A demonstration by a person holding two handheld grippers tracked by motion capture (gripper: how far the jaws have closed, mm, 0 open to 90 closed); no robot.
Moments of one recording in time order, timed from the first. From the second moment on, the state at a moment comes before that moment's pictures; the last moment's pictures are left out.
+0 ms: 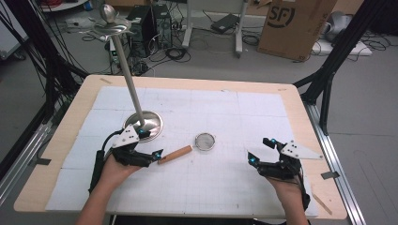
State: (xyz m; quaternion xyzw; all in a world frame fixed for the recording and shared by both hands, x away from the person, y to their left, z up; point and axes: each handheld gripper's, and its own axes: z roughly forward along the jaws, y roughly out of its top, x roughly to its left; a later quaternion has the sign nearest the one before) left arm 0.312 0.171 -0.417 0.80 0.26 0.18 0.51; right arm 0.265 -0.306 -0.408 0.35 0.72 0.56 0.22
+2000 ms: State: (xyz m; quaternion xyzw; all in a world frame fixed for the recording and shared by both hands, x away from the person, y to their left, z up) left arm 0.327 0.114 -0.443 0.89 0.19 0.12 0.40; right arm 0.267 -0.302 -0.412 0.35 0.73 0.55 0.21
